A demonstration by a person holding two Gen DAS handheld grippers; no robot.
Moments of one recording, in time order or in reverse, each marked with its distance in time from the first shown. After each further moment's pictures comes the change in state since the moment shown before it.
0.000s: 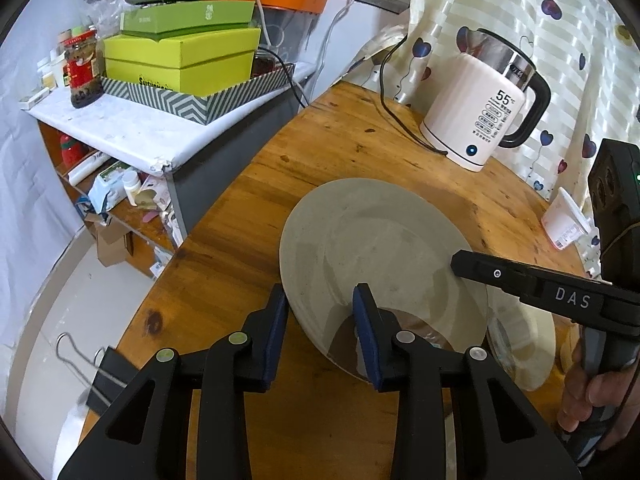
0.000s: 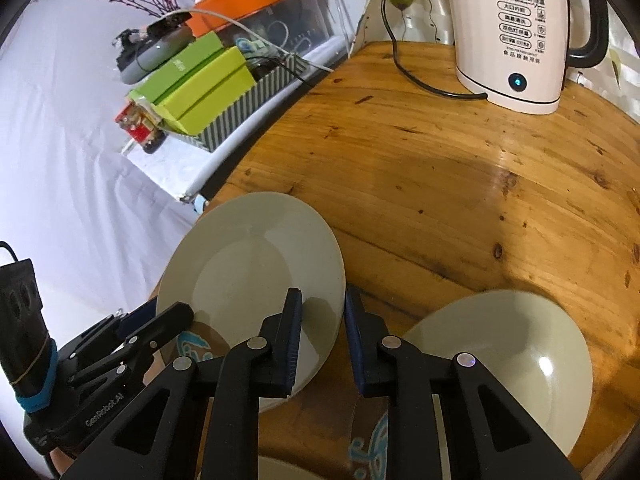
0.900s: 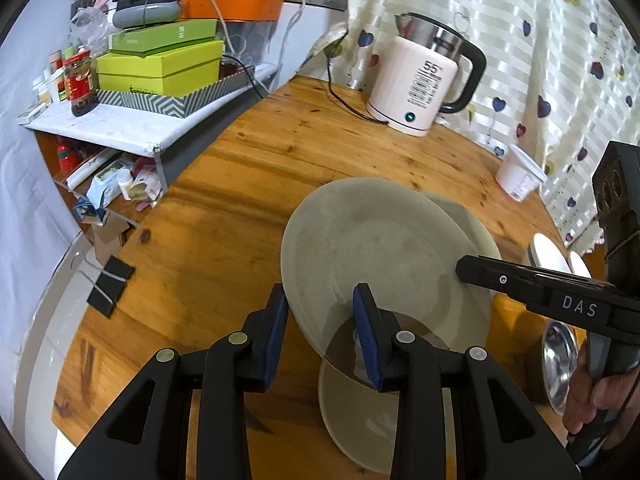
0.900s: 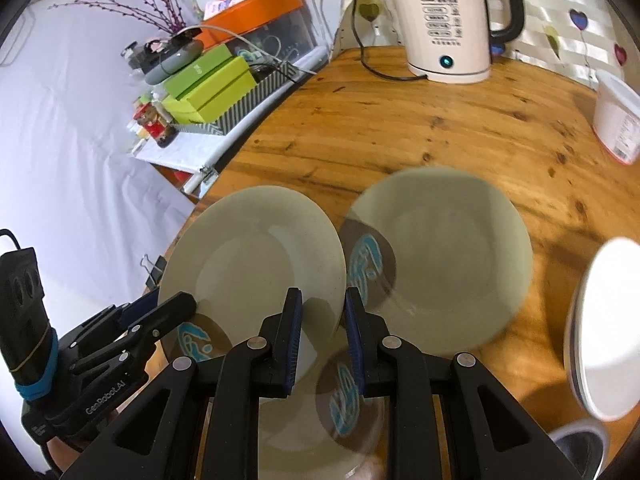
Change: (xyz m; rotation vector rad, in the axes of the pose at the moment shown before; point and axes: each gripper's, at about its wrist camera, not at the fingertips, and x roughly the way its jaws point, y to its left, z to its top) left arm -0.064 -0.049 -0.066 0.090 0.004 -0.038; right arm -0.084 -0.001 -0.094 0.050 -0.048 -0.029
